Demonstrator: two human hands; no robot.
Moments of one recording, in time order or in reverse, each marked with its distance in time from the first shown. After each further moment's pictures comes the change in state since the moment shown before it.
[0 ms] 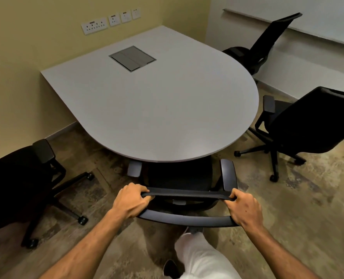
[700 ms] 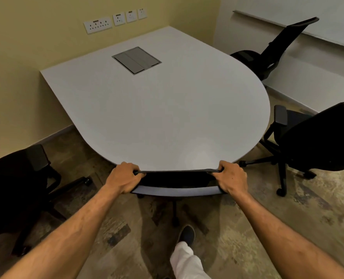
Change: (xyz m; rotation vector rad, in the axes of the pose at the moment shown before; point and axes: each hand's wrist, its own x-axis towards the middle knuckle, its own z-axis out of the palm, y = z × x) left_hand 0.144 -0.028 -0.057 -0.047 0.037 -0.062; right_hand 0.180 -0.093 0.000 0.139 -0.033 -0.107
